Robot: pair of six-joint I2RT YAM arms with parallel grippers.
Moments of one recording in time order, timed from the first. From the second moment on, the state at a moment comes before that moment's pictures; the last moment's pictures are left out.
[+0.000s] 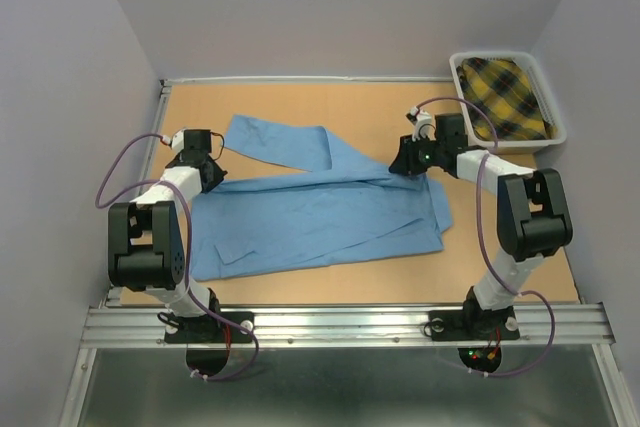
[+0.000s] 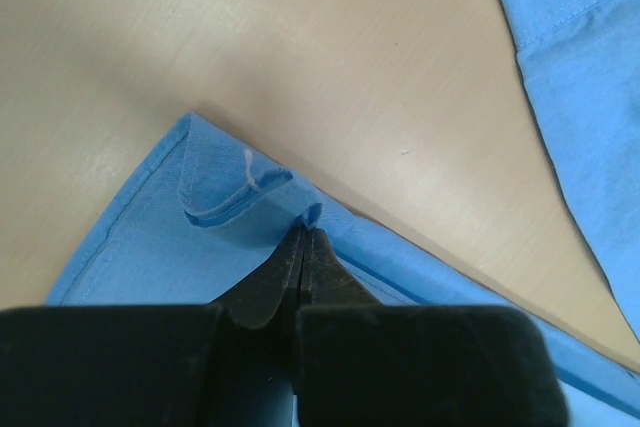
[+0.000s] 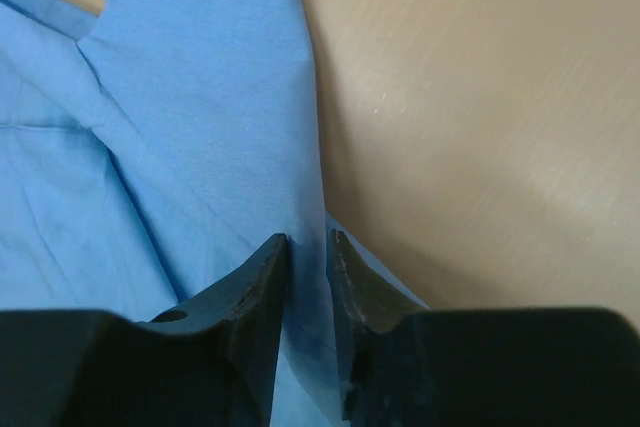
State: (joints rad) left arm 0.01 1.56 0.90 -0.26 -0.22 -0.65; right arm 0.14 1.76 1.05 -0.09 -0.61 -0.03
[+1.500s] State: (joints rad) left arm 0.03 1.56 0.88 -0.26 -0.17 -0.64; right arm 0.24 1.84 0.74 0.61 -0.27 0.60
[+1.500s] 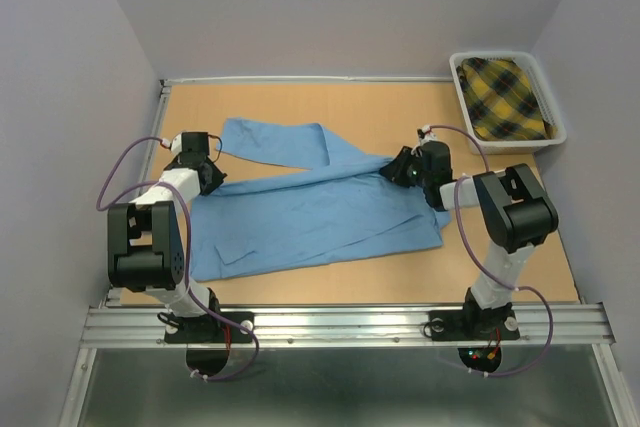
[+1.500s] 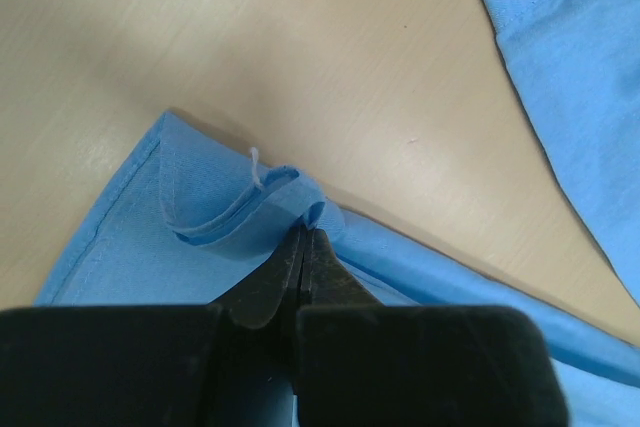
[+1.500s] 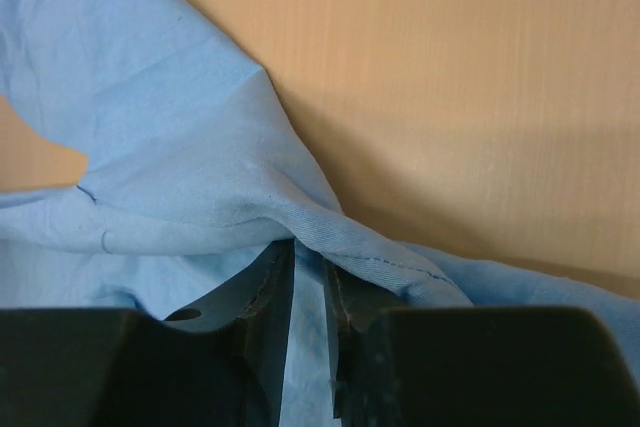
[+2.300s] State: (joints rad) left arm 0.04 1.53 0.85 -0.23 -0.18 -0.59; right arm 0.19 1.74 1.18 0.21 -0.32 0.32
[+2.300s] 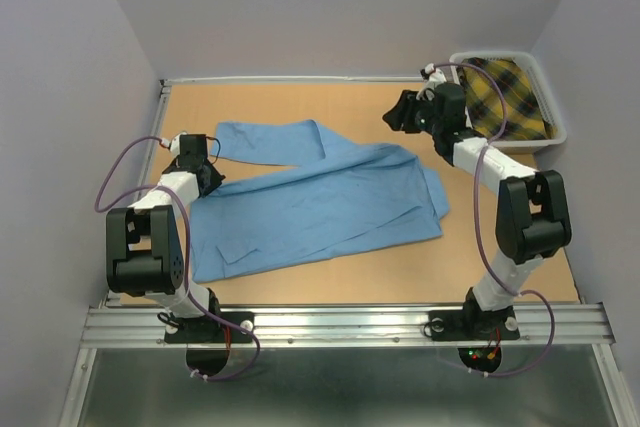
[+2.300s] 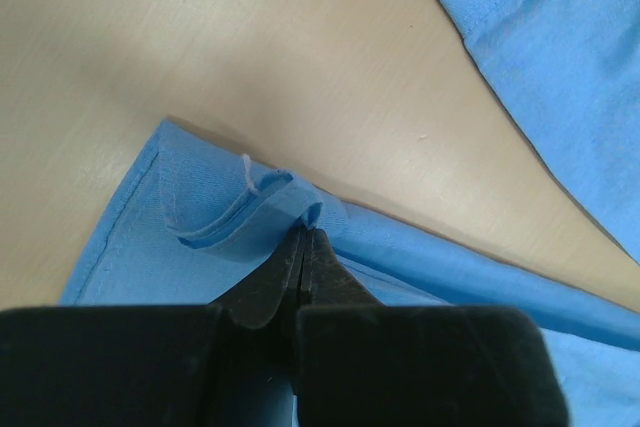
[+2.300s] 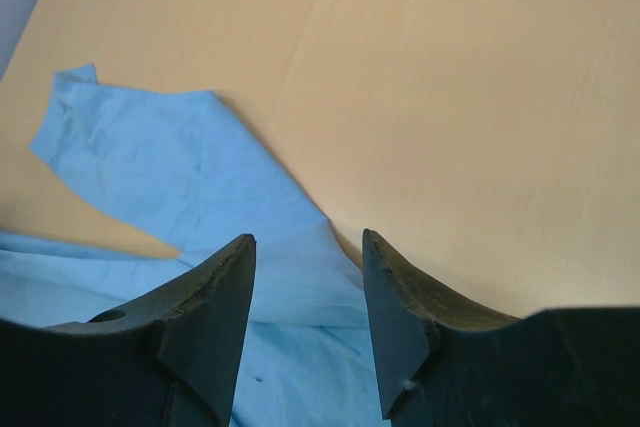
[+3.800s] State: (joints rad) left arm 0.04 1.50 0.84 -0.23 -0.18 -0.54; right arm 0.28 1.76 1.06 0.04 -0.42 0.12
